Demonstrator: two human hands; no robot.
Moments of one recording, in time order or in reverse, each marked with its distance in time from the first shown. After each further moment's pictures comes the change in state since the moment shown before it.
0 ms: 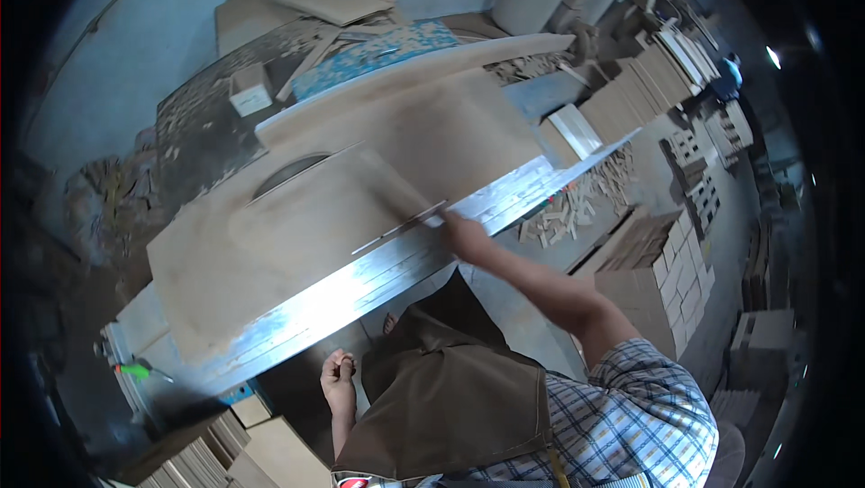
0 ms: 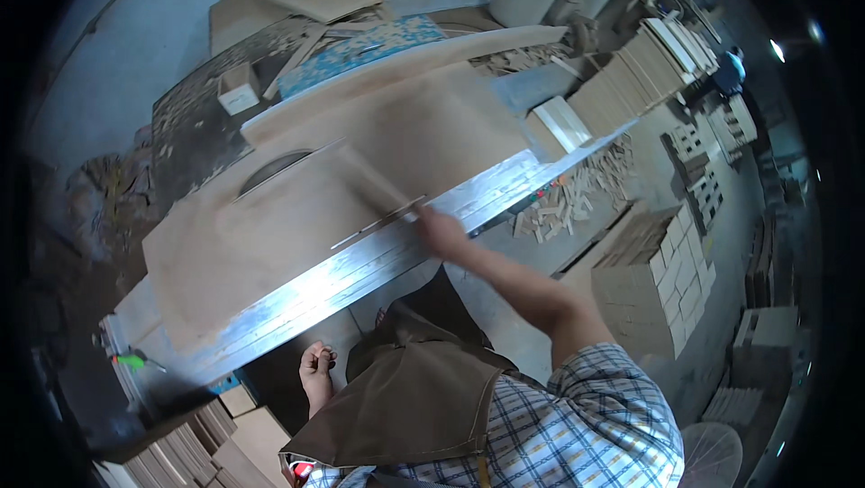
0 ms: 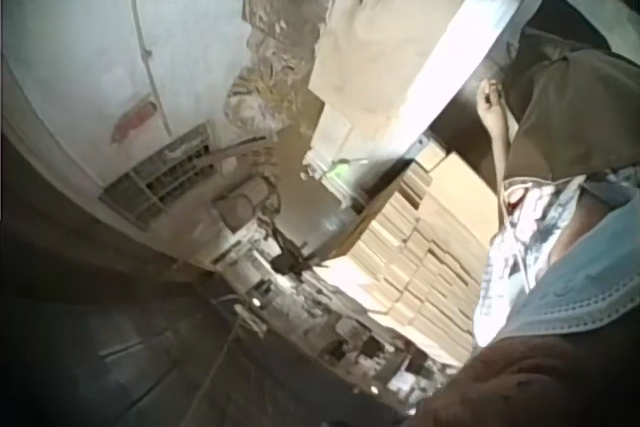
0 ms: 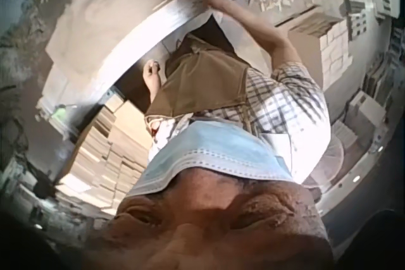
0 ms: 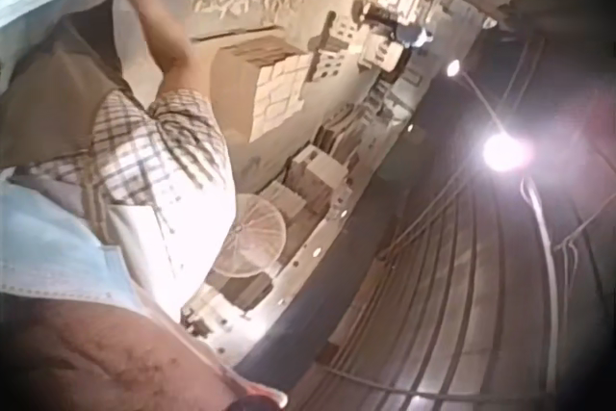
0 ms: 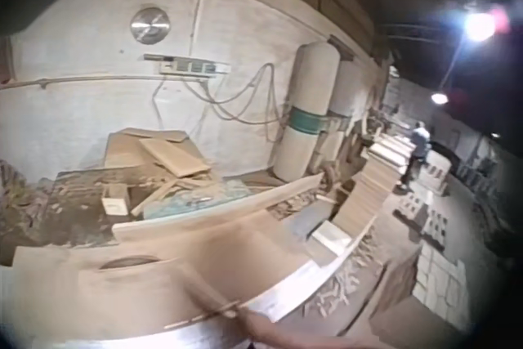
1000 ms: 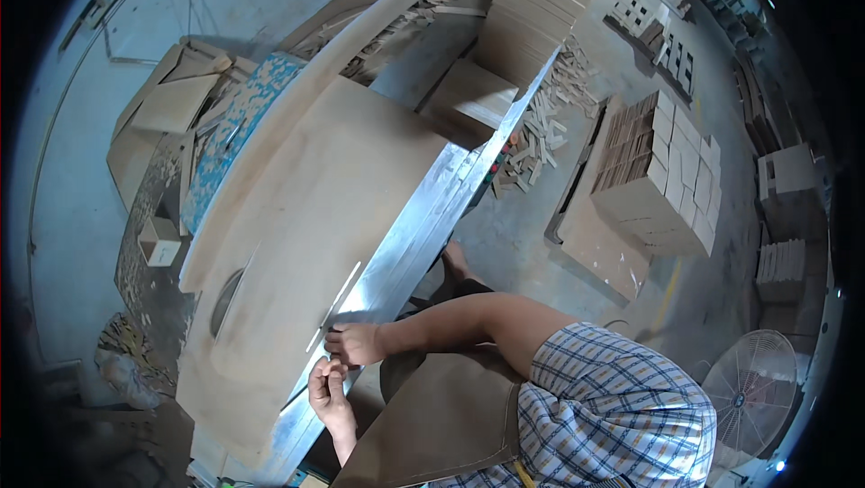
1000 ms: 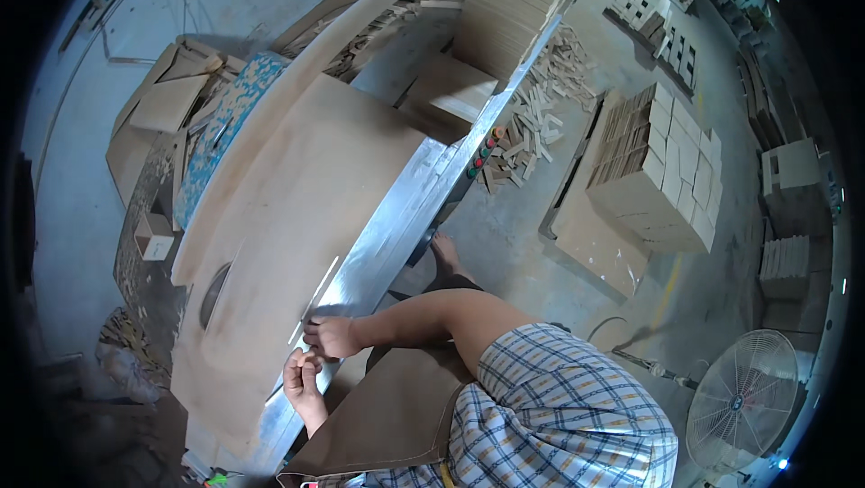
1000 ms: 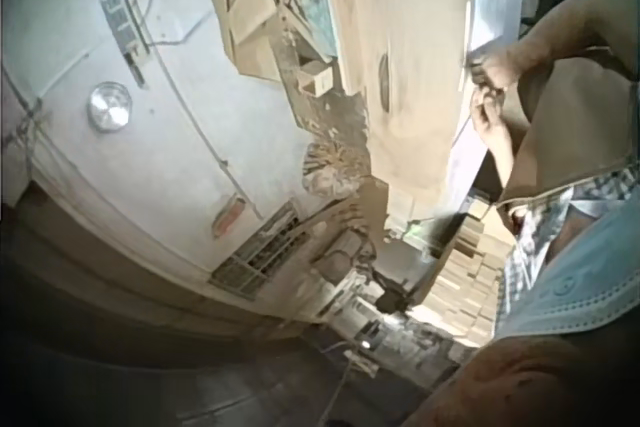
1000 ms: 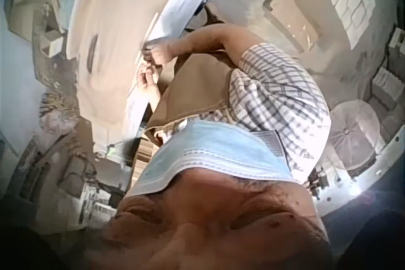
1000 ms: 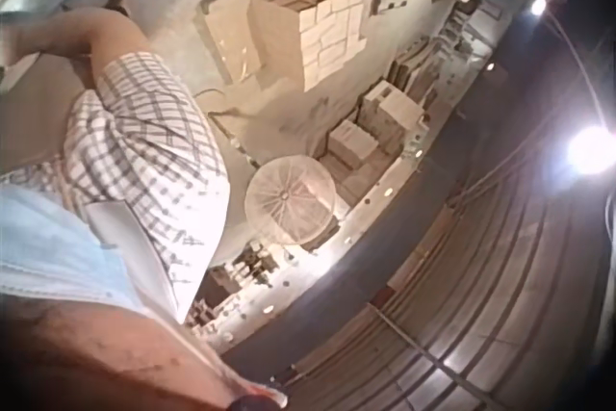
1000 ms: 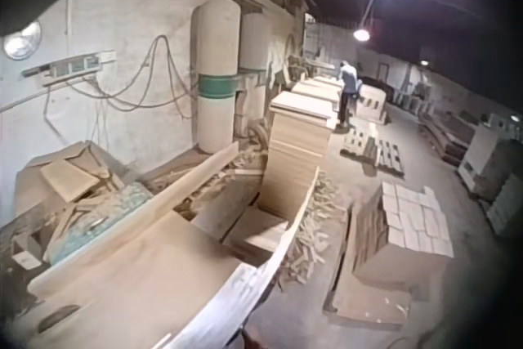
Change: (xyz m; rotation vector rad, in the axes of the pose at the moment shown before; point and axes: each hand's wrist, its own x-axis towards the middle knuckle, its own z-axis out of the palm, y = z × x) left_hand 0.067 0.139 0.197 0.237 -0.321 0.271; right_hand 0.014 -0.047 0.064 0.048 0.148 -0.862
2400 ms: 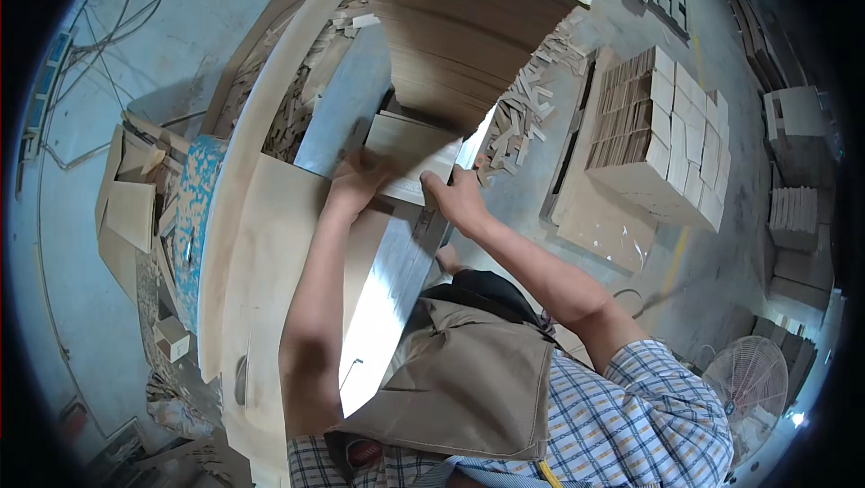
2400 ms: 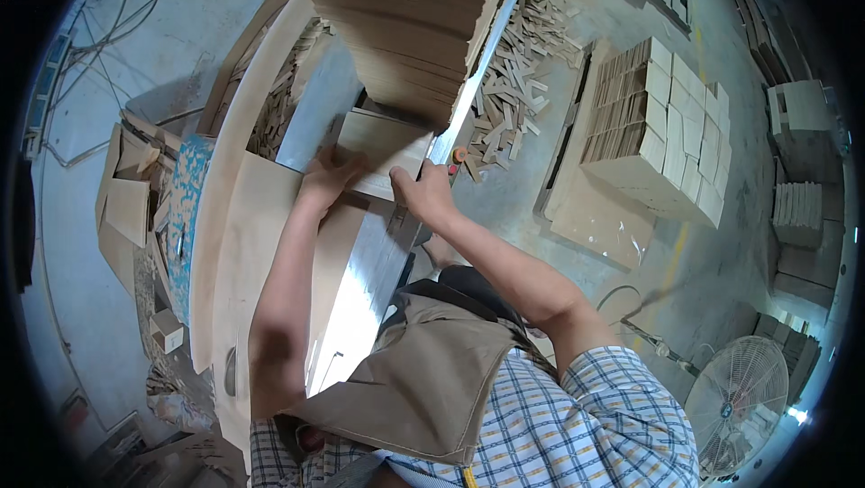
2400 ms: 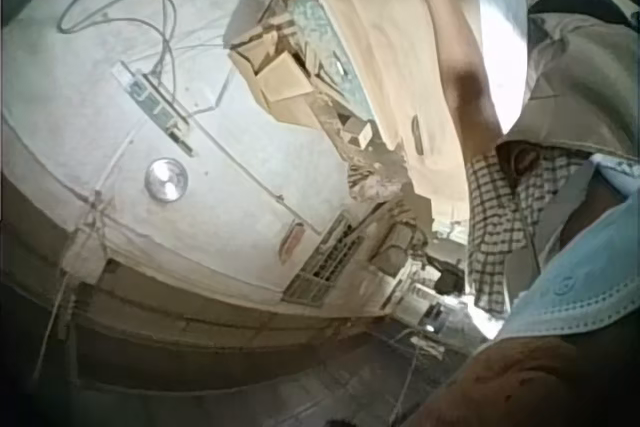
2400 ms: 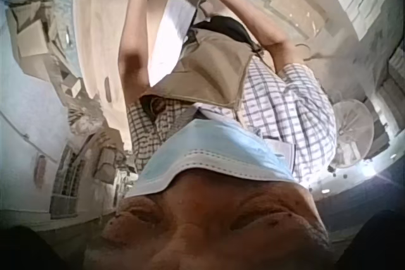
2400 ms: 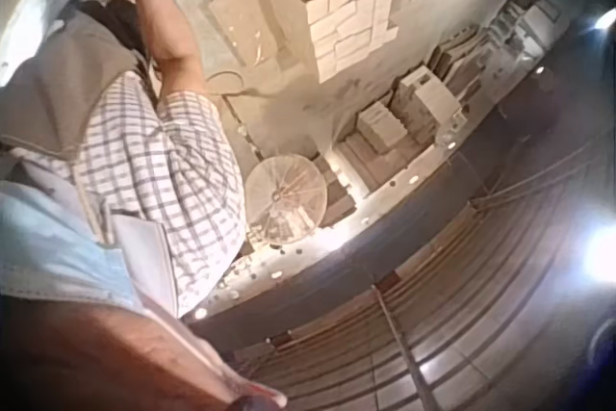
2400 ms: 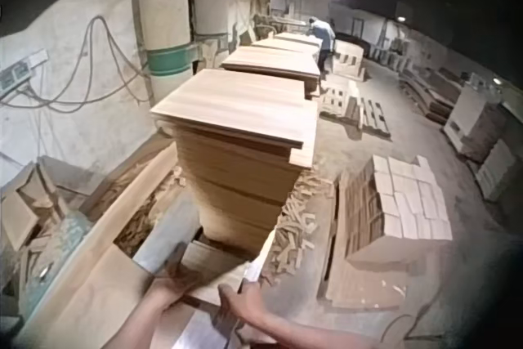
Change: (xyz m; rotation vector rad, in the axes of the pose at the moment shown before) left_hand 0.385 0.096 0.495 0.698 -0.693 -0.046; right_hand -0.274 0.275 -0.303 0.346 0.953 1.711
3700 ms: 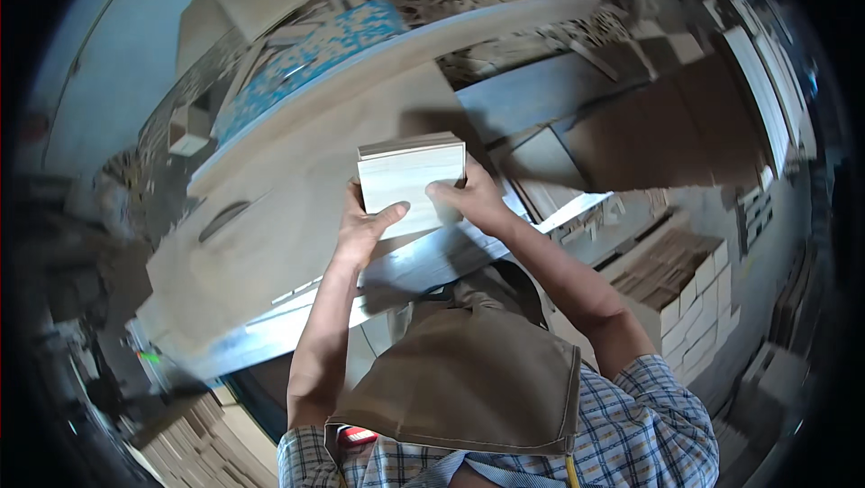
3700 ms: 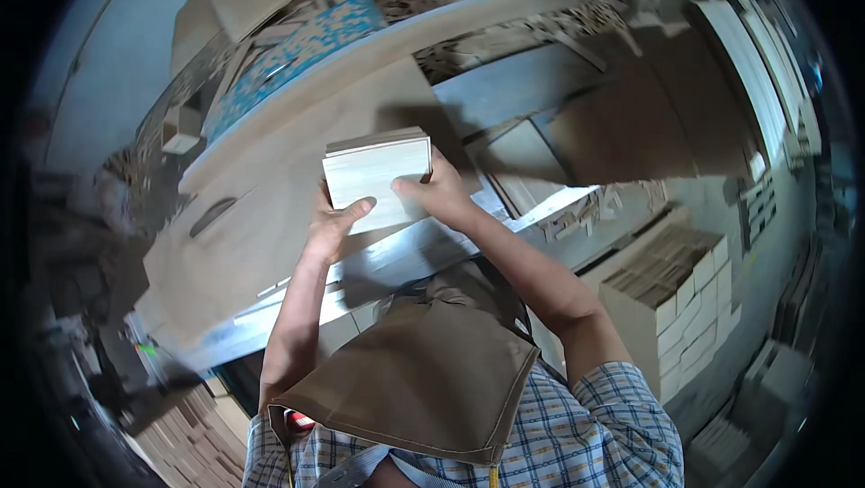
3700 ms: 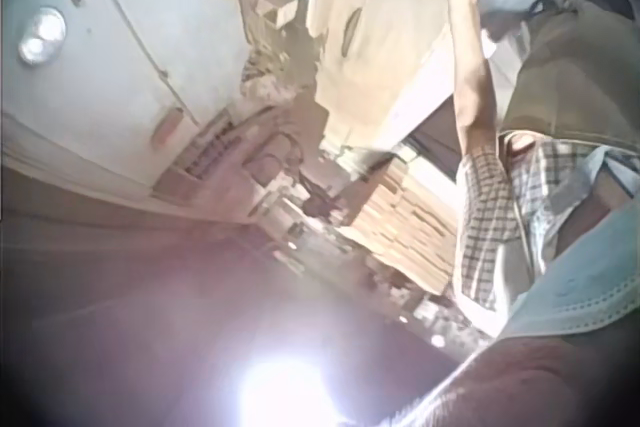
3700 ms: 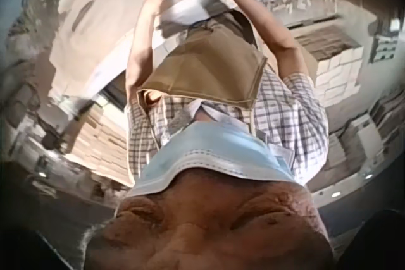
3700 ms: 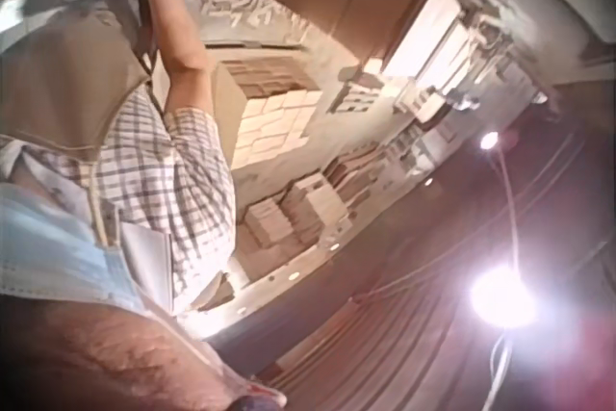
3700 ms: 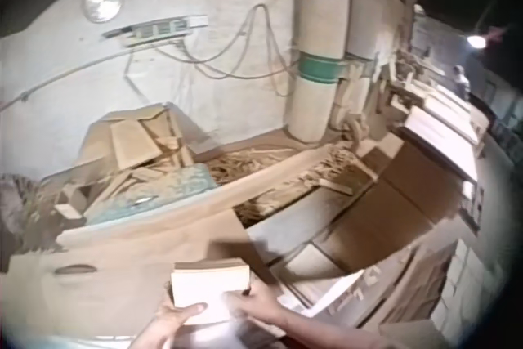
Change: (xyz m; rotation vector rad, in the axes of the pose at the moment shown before) left_hand -0.236 -0.134 -0.048 -0.933 0.628 0.066; right_hand -0.070 -0.102 0.120 0.273 -1.091 -0.230
